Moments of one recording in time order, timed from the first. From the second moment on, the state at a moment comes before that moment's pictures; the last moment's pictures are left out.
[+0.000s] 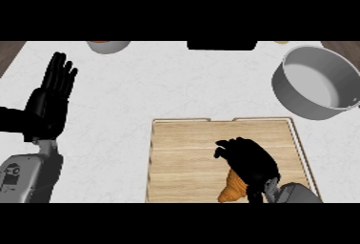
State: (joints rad) left arm -0.28 0.24 0.06 -1.51 0.17 0.14 0.04; right arm -0.23 -0.37 0.62 -1.65 0.90 0.49 0.29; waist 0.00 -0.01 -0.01
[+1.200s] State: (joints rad) left arm -0.33 0.21 0.03 -1.51 0.16 0.11 0.04; right arm -0.70 -0.01 0.38 -1.26 1.13 0.03 0.87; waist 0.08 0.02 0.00
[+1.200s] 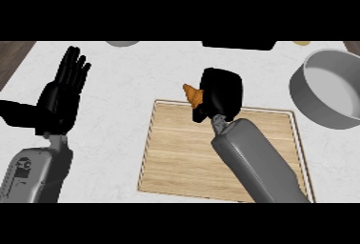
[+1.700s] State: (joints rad) left arm -0.31 0.21 0.05 -1.49 0.15 0.13 0.02; right arm -0.92 -0.02 0.30 -1.14 1.44 -0.11 1.08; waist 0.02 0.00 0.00
